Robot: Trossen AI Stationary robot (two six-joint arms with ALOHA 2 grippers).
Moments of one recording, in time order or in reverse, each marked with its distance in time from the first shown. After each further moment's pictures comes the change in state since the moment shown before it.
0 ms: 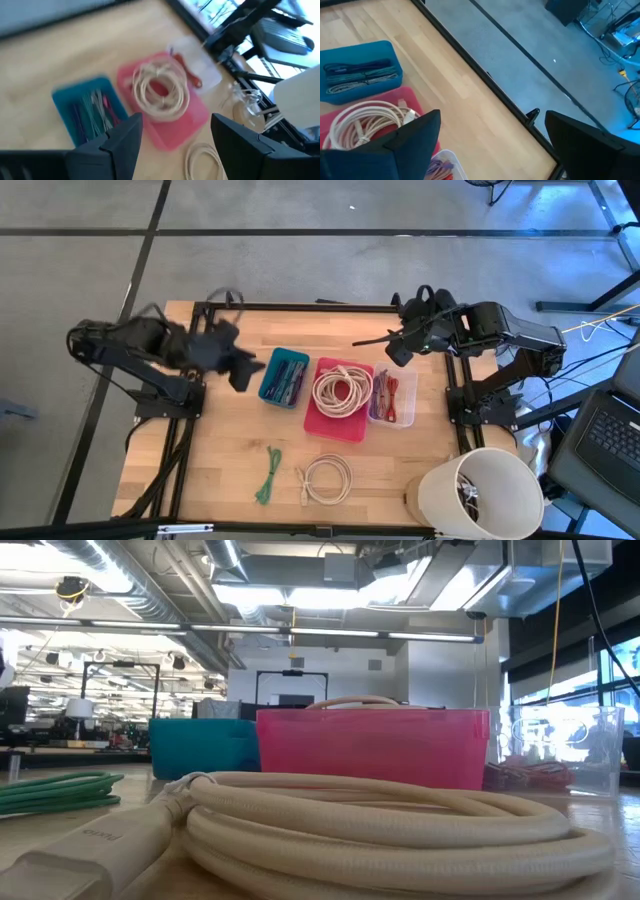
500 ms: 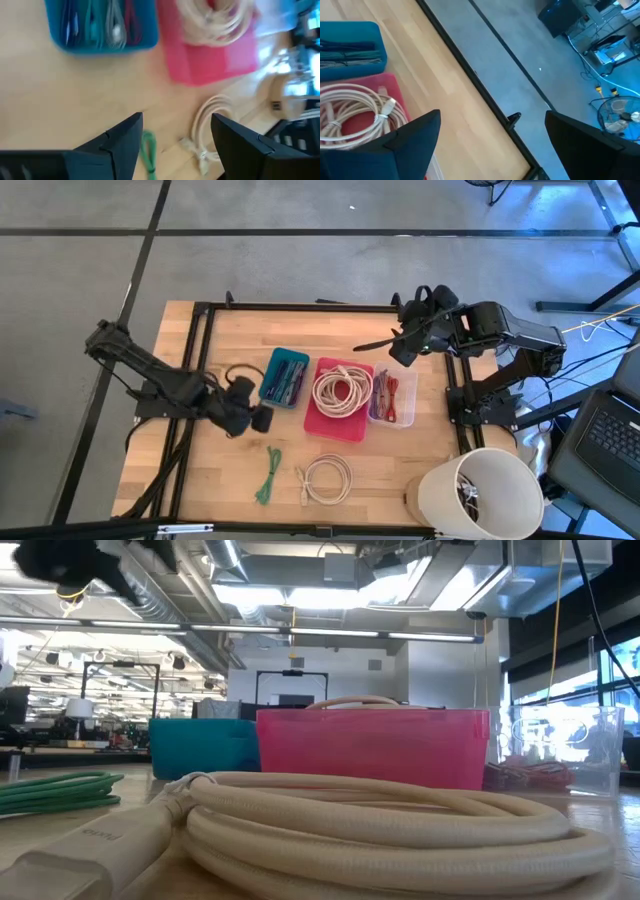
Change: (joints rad) left arm -0.254 0.097 -0.447 0.230 0.041 -0.681; right arm 0.000 0.000 0.000 -0.031 0.039 -0.132
